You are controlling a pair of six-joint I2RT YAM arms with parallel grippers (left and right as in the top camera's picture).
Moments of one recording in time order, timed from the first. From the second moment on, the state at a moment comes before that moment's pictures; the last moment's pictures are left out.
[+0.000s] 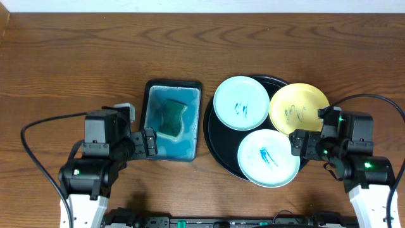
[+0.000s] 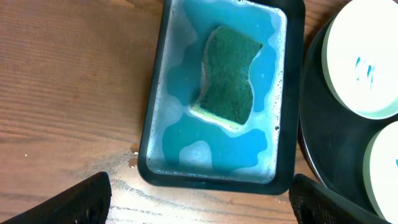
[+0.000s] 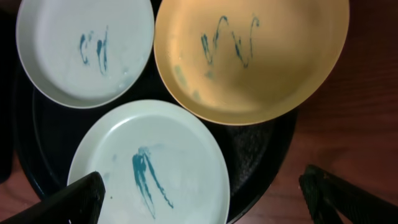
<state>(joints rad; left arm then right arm) -0.06 0.88 0.86 -0.97 0.13 -0.20 -0.03 0.94 0.74 -0.85 -0.19 0.11</state>
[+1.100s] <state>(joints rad) -0.21 1.39 0.87 -0.49 0.12 -0.16 -0.03 0.95 0.74 -0.85 -0.26 0.11</state>
